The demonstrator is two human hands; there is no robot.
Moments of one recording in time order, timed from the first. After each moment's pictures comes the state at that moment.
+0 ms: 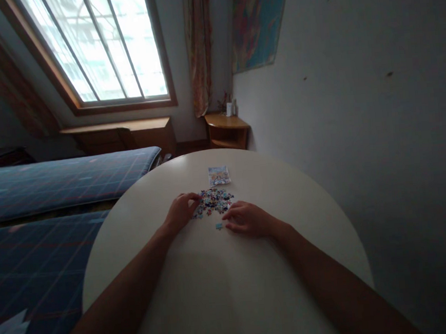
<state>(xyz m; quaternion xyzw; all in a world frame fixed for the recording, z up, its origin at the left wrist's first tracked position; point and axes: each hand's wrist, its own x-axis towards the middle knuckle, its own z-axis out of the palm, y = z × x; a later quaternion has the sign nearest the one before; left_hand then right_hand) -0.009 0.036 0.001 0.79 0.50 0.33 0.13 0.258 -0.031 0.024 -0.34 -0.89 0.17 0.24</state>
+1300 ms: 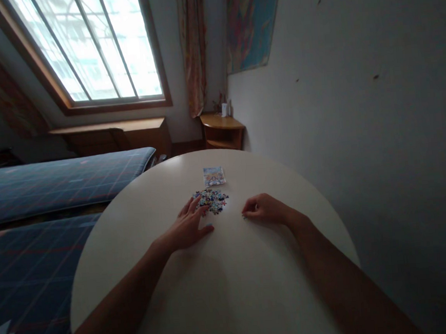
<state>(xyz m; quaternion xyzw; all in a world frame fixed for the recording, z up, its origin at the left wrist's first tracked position) 0.009 -0.015 0.005 0.88 0.45 0.13 0.11 0.317 -0.022 0.039 -0.50 -0.80 0.27 0.19</state>
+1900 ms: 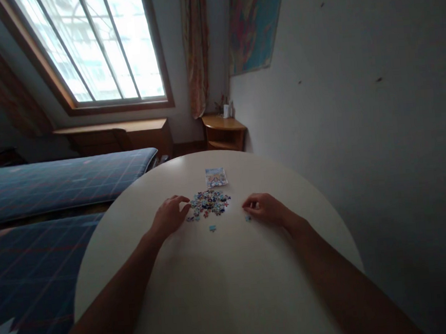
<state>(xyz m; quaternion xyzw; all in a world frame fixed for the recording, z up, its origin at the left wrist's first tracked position) -0.024 0.016 0.024 0.79 0.57 0.21 0.07 0.314 -0.015 0.027 -0.52 -0.80 0.20 0.24</state>
